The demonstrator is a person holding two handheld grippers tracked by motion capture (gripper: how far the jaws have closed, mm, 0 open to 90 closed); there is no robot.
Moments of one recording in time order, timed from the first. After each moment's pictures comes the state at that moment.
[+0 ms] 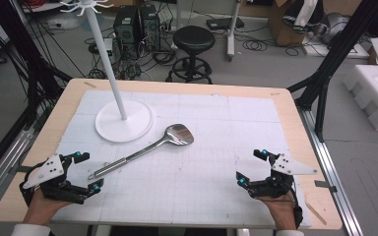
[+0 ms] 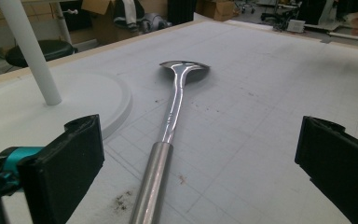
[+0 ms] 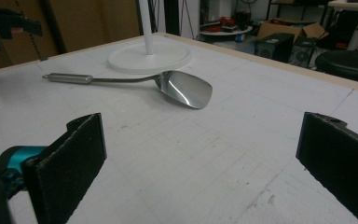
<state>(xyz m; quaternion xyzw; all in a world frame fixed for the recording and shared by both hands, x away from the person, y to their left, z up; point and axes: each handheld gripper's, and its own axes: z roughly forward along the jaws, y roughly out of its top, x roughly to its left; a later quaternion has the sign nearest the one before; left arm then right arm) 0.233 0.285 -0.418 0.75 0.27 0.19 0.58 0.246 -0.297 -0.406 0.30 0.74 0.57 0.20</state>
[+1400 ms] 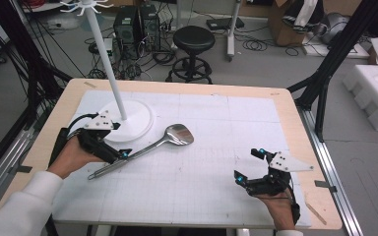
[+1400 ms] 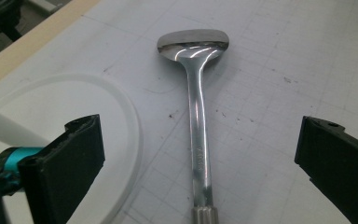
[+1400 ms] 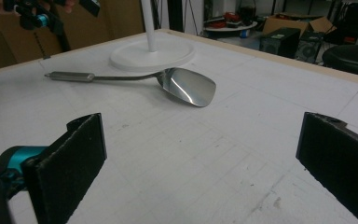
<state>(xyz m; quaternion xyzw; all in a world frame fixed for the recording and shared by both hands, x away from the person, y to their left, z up) 0.342 0.204 -0.361 0.87 0.22 0.14 0.41 0.252 -0.293 -0.408 0.31 0.74 0.57 0.19</state>
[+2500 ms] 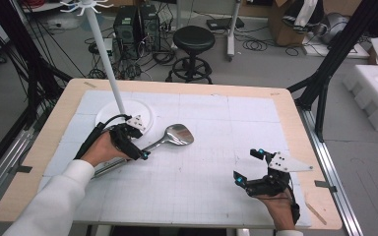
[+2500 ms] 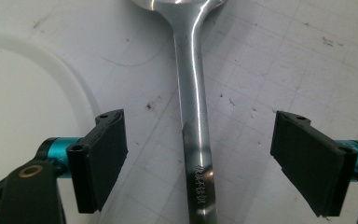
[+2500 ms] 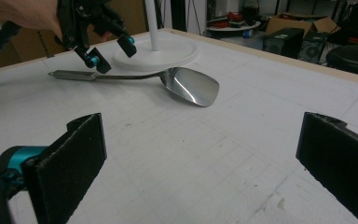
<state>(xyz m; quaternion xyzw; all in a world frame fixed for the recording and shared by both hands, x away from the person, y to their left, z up) 0.382 0.151 -0.403 0.93 0.22 0.07 0.29 0.252 -0.293 -0.408 0.30 0.74 0.57 0.18</state>
